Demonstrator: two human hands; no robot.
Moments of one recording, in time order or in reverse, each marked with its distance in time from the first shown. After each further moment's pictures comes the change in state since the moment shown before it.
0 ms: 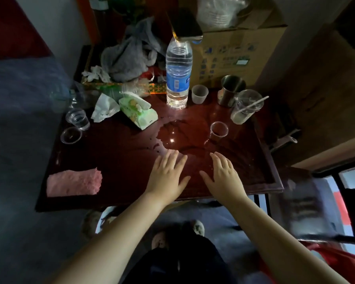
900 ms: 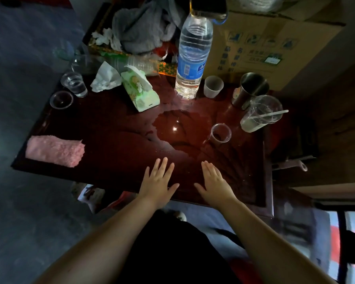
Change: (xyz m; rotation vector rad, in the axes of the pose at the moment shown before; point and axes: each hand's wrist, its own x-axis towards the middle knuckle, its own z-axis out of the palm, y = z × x) left_hand 0.020 0.037 0.087 -0.132 -0.293 -0.355; right_hand 0.046 0.081 0.032 -0.075 -0.457 -0.167
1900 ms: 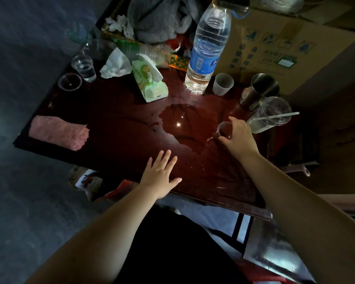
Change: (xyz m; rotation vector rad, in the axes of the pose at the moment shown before) left_hand 0.003 -0.003 0.000 -0.052 -0.026 -0.006; right_hand 0.075 0.022 -0.095 0.050 0.354 0.028
